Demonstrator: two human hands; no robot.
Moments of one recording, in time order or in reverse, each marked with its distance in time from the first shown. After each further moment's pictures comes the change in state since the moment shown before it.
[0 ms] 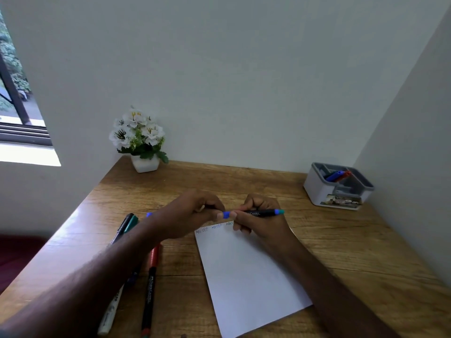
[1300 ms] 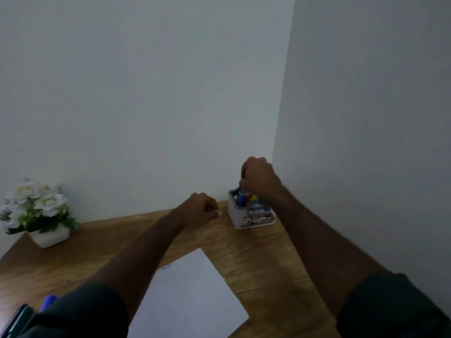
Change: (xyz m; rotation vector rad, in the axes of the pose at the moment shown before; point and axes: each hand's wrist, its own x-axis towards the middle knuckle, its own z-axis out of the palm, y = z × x) left_hand 0.210 0.057 0.077 0.293 -0.123 -0.031; right_hand 0.077 -0.112 -0.200 -1.299 0.391 0.262
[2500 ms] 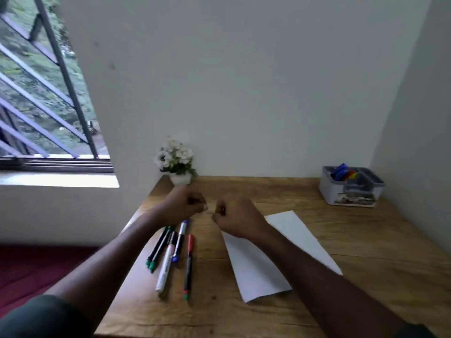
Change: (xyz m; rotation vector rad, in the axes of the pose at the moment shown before) left_hand -0.268 -0.085 -0.080 0.042 0.220 -0.295; right_hand -0.185 -0.204 0.115 0.370 -0.344 -0.478
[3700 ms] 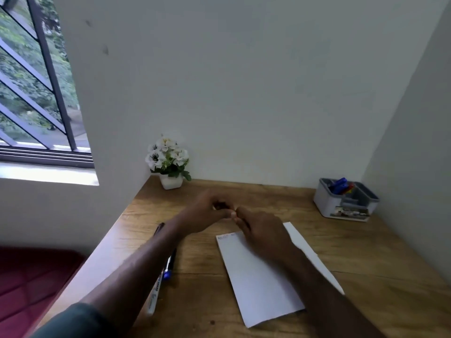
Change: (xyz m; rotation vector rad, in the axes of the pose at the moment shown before) left_hand 0.039 0.018 0.042 -0.363 0.028 0.266; right_hand -0.009 0.072 0.002 -0.299 0.157 -0.125
